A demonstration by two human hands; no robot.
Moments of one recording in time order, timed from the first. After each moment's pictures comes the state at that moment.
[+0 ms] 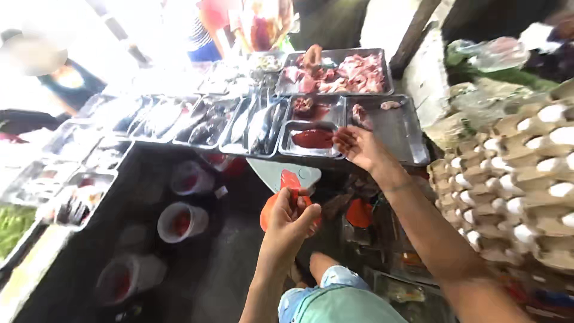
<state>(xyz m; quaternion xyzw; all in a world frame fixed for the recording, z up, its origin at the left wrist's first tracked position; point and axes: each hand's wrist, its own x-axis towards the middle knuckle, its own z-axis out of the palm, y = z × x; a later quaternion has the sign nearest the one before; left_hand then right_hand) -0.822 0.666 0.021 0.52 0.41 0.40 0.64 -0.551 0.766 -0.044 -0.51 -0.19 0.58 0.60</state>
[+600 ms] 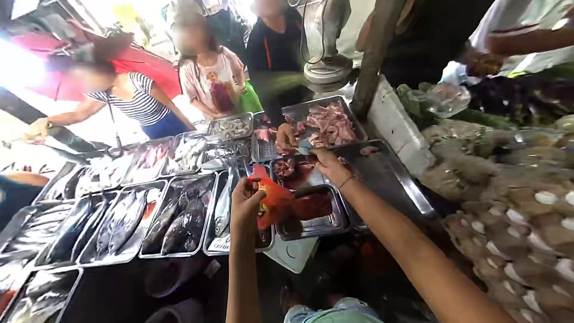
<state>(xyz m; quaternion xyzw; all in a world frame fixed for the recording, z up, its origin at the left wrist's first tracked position) -0.766 1.027 0.024 0.60 0.40 0.41 0.56 -0.483 1.051 -0.087 -0.55 -0.10 0.45 0.70</state>
